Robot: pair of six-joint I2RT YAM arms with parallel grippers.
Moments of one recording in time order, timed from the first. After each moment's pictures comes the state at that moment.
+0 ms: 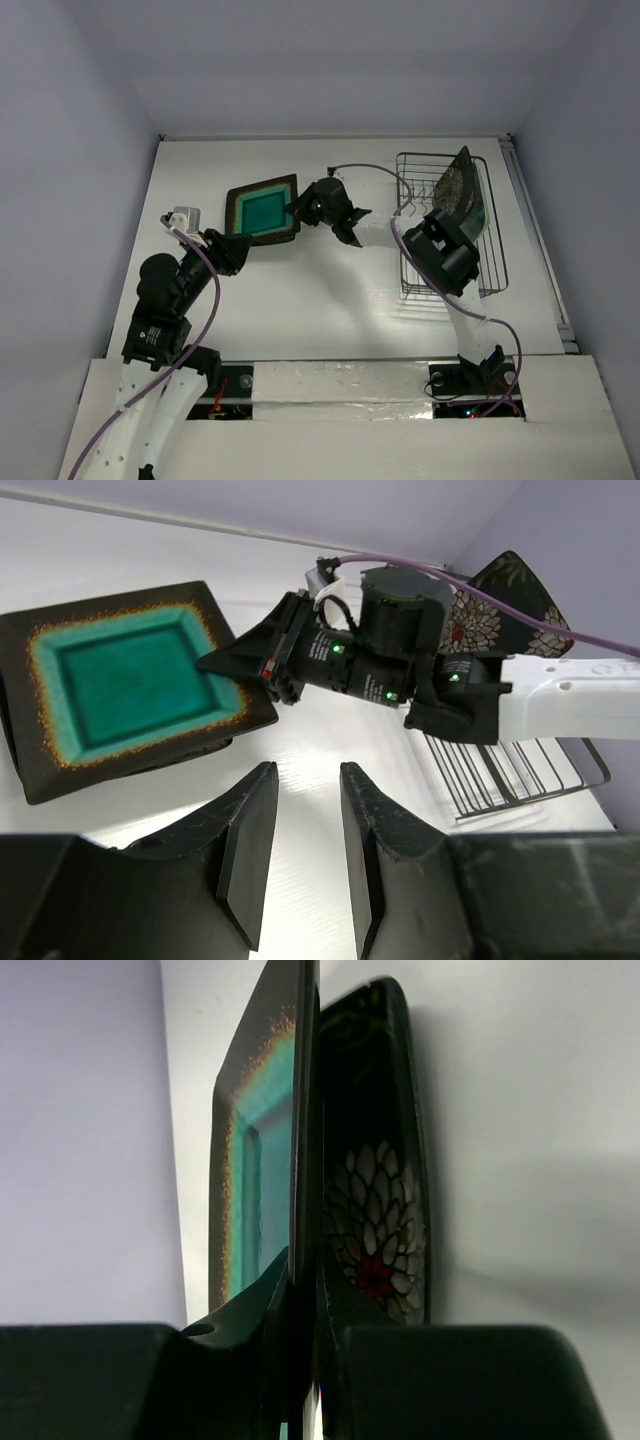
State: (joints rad) left arm -0.25 0.44 0.65 -0.29 0.22 -0.44; right arm 0.73 2.19 1.47 0.36 -0.01 1.13
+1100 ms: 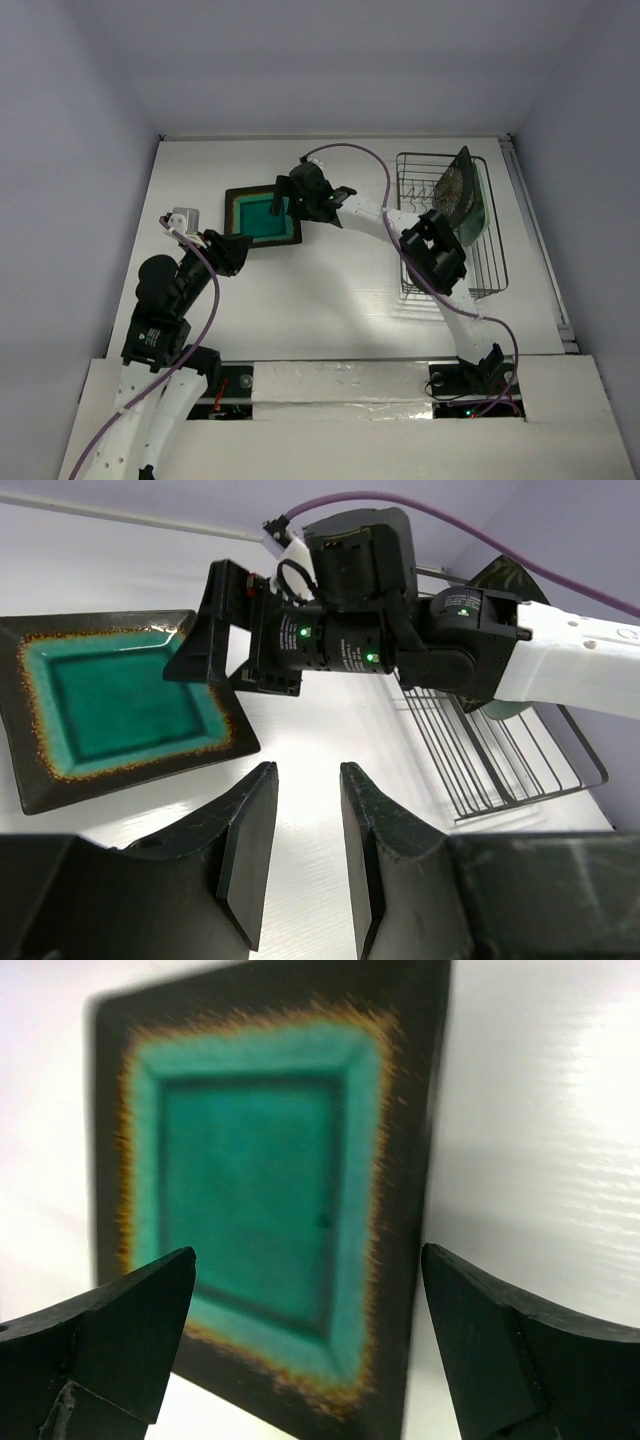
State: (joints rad) left arm -0.25 0.43 0.65 -0.29 0.22 -0.44; right arm 0.78 2.28 1.87 -0.22 0.06 0.77
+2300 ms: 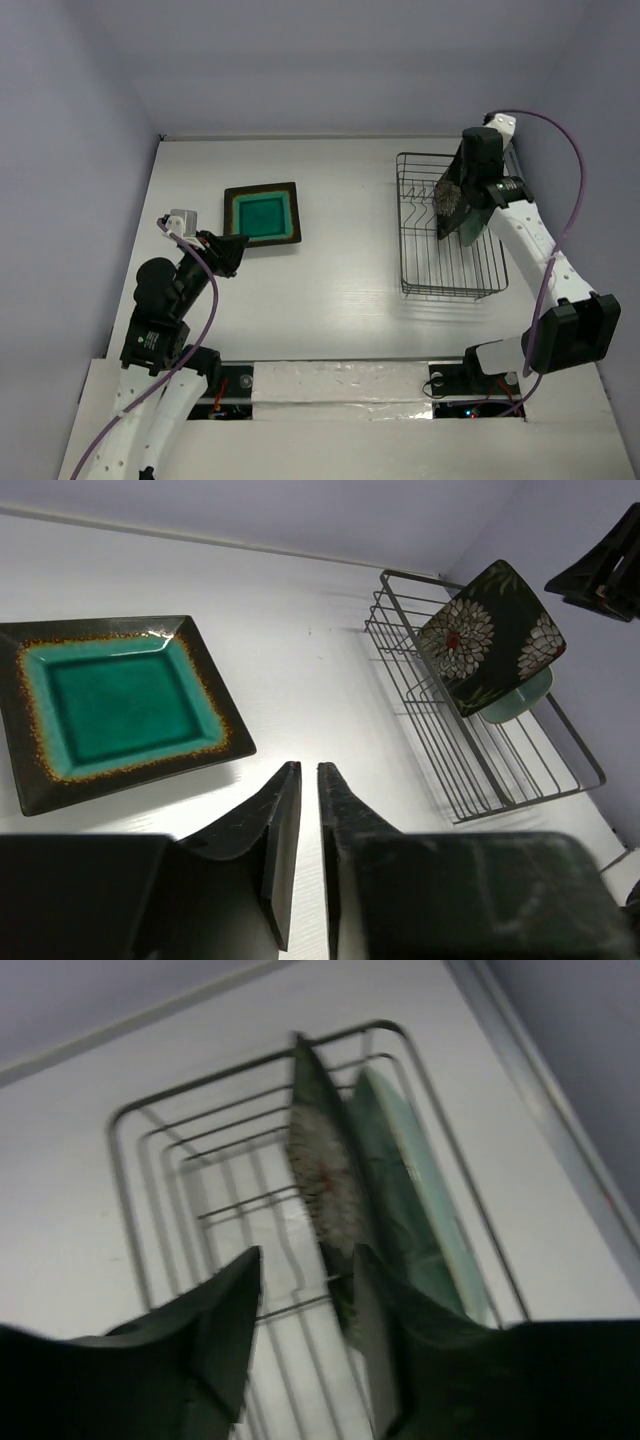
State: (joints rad) left arm -0.25 0.41 0.65 -0.29 0.22 -0.44; right arm 0.23 1.39 1.35 -0.47 0.50 0.37
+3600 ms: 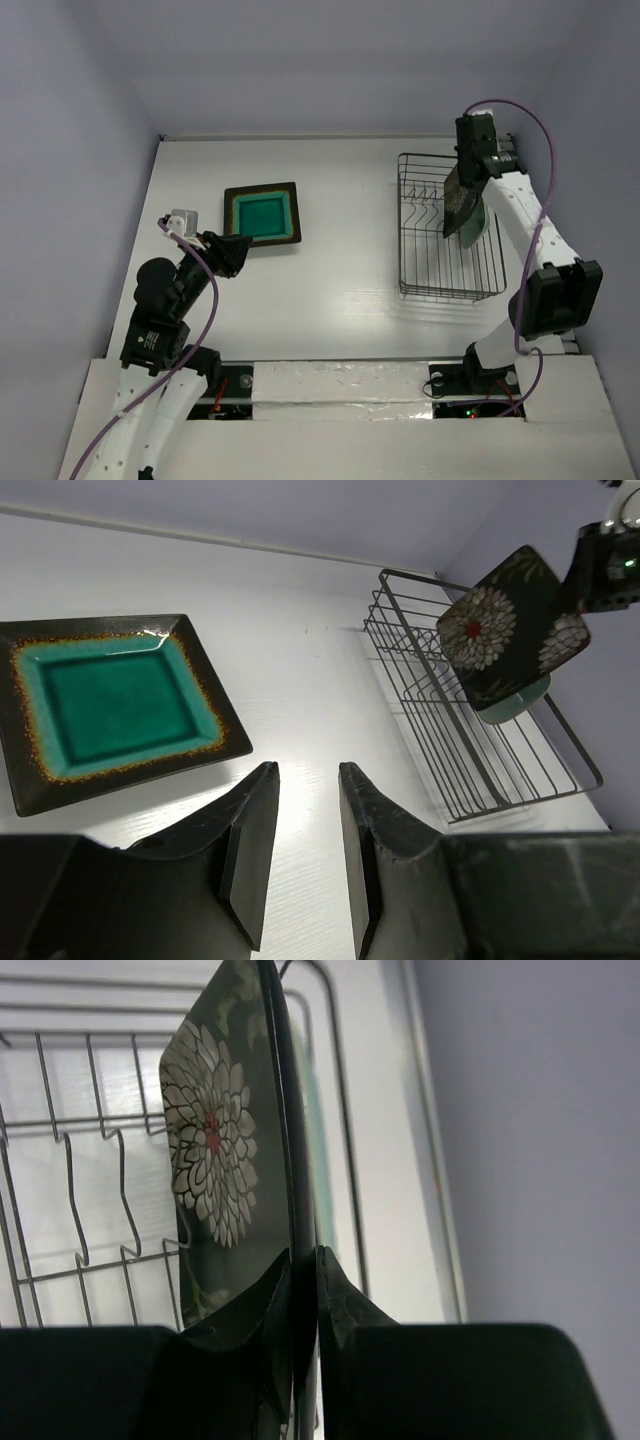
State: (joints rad) left arm -0.26 0.41 0.65 -0.29 0.22 -0.44; right arm 0.16 1.60 1.55 -0.76 0.57 0.00
